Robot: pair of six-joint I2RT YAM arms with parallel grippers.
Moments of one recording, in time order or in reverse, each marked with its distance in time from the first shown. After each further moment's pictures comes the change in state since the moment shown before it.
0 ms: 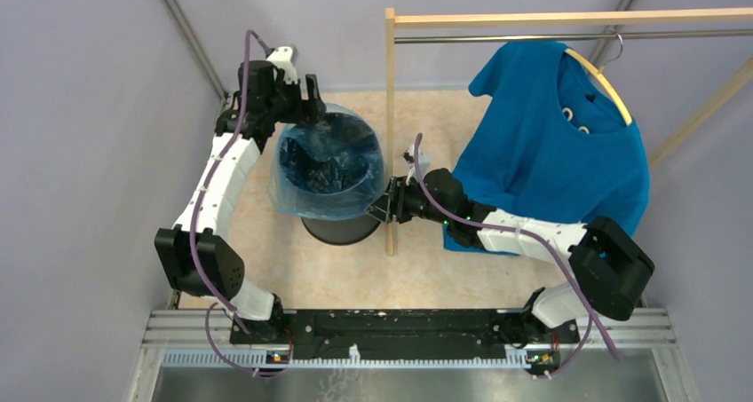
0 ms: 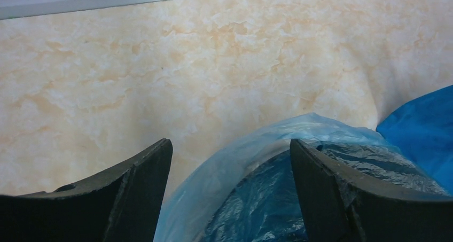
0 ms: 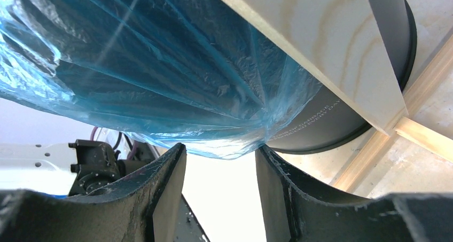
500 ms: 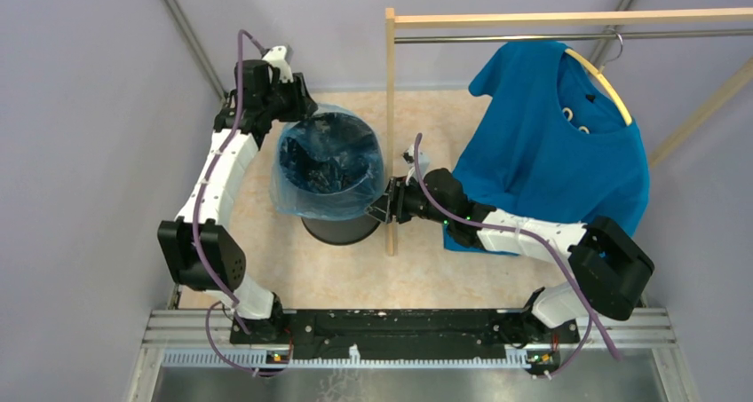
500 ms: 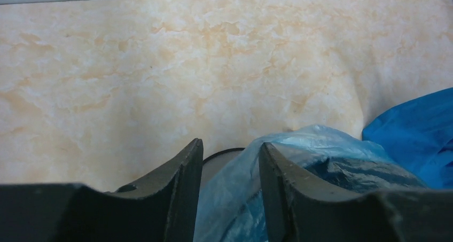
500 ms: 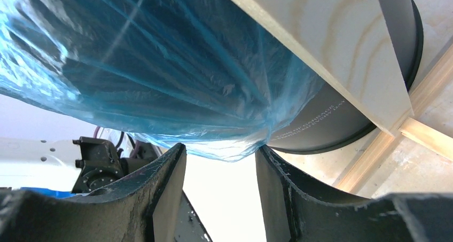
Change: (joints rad) left arm 0.056 0.022 0.001 0.023 0.082 -0.053; right arm 0.000 0.002 0.000 0.007 -0.015 0.003
